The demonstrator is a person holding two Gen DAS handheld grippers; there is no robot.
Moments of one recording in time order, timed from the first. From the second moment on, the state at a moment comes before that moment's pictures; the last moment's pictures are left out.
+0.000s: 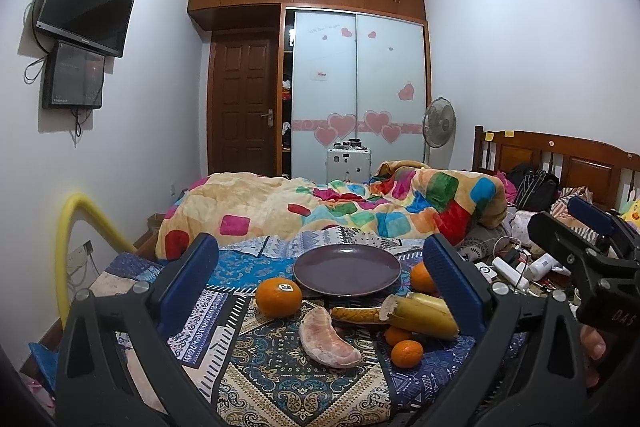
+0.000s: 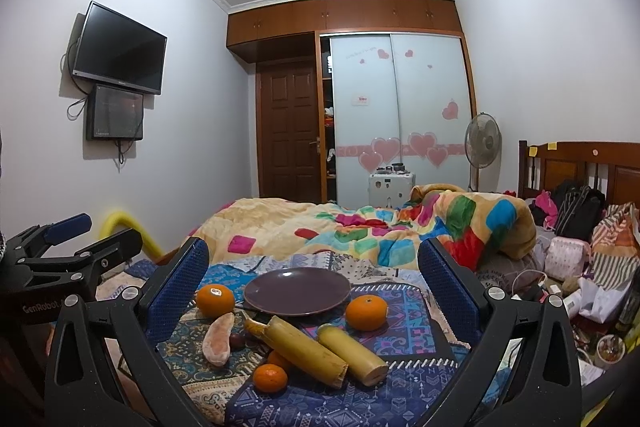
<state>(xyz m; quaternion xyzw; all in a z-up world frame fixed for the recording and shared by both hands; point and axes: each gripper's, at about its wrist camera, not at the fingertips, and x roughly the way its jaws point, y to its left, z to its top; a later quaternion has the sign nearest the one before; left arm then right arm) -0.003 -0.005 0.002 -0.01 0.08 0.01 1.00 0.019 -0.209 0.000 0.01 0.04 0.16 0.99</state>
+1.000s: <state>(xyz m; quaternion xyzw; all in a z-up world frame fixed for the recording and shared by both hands) -0.002 -0.006 0.000 -0.01 0.08 0.01 1.00 0.020 -0.209 0.000 0.02 0.04 0.16 0.99</state>
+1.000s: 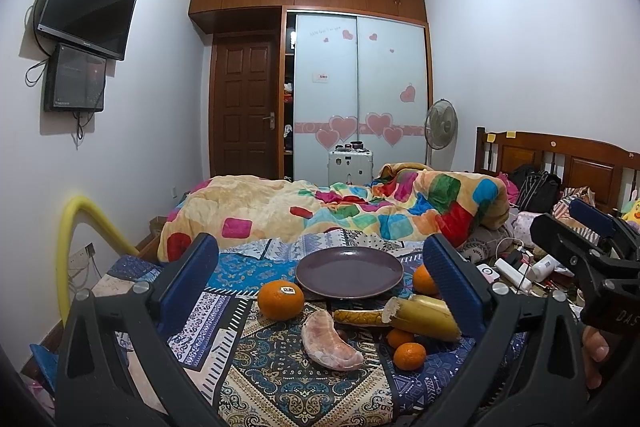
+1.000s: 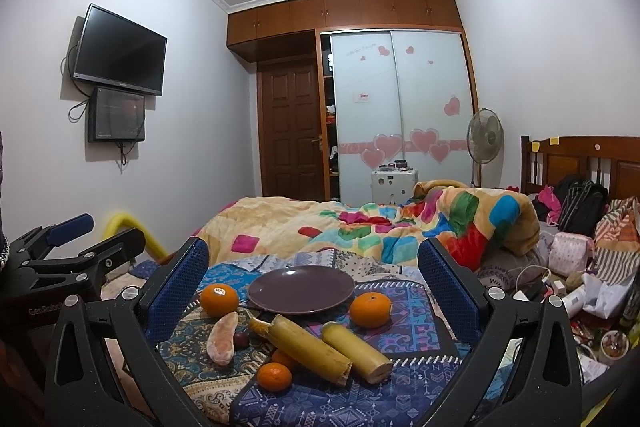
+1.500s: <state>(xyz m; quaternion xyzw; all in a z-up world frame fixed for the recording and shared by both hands) -0.001 -0.005 -0.001 -0.01 0.08 0.01 1.00 0.020 -0.209 -0.001 0.02 0.04 0.16 0.99</state>
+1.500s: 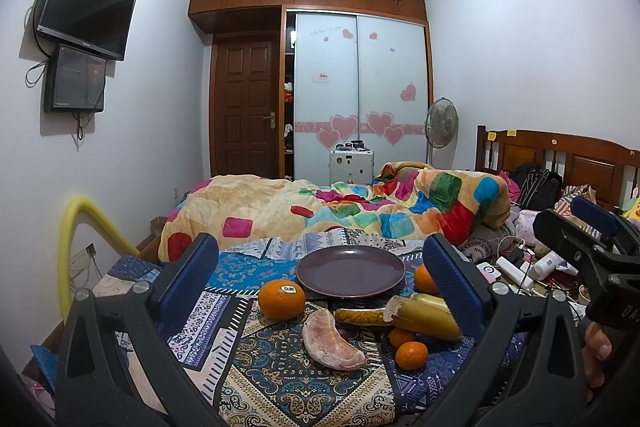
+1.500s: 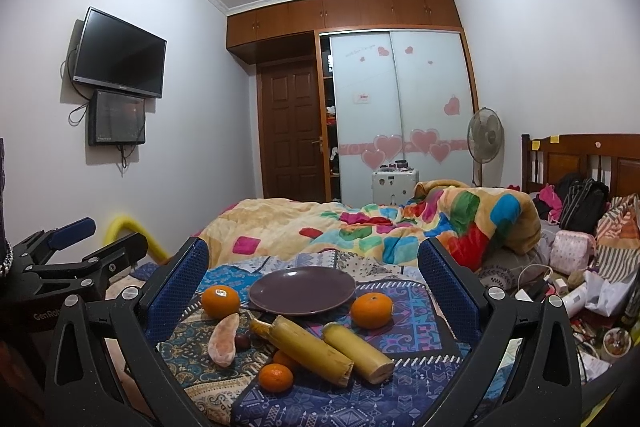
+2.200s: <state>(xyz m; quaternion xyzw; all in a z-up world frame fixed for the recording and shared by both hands) 0.055 0.016 -0.079 -0.03 0.22 0.00 0.97 0.069 -0.200 -0.070 0.00 0.17 0.18 0.97</state>
